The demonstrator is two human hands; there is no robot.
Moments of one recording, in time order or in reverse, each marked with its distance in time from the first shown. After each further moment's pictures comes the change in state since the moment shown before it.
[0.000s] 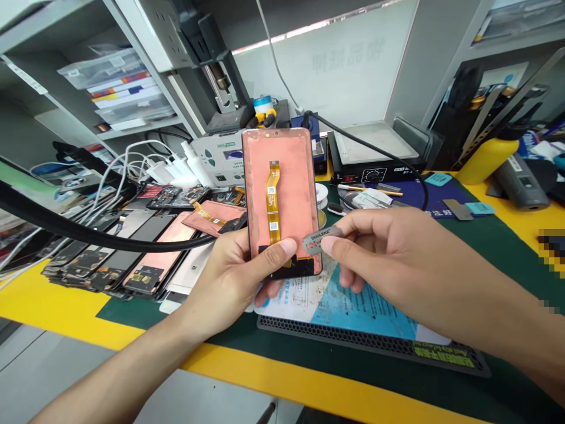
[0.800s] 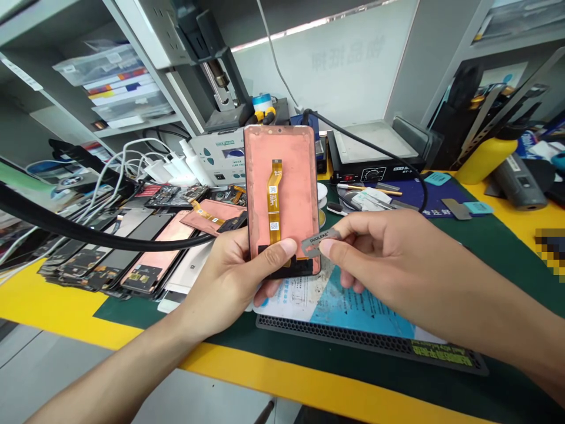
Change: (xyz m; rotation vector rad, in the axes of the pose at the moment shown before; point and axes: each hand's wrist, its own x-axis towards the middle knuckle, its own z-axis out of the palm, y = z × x) left_hand 0.000 -0.001 -0.001 0.010 -0.008 -0.019; right_hand -0.003 0.001 0.000 -0.057 -0.006 -0.020
